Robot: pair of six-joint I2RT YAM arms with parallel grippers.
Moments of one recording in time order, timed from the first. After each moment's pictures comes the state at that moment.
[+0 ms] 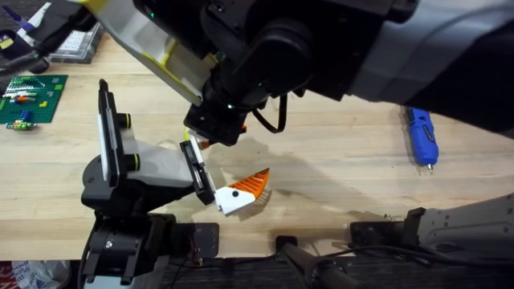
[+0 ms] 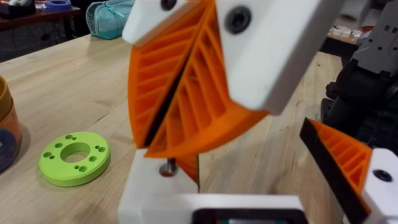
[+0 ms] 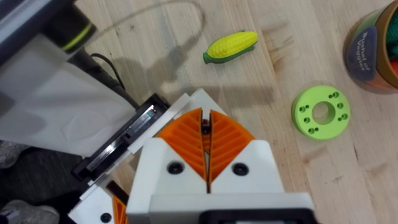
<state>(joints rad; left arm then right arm) -0.05 0.06 0.01 -0.10 1.10 0.00 1.06 1.71 1.67 -0.99 -0.09 -0.13</state>
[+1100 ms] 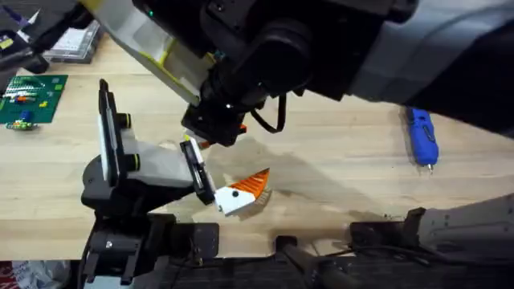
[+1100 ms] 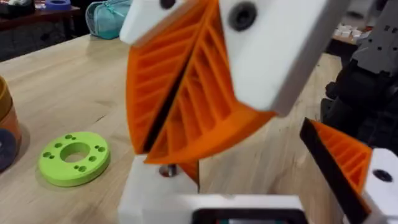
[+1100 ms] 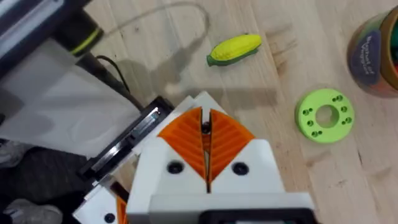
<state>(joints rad) -0.05 0.06 0.01 -0.10 1.10 0.00 1.06 1.71 1.67 -0.98 -0.11 -0.13</state>
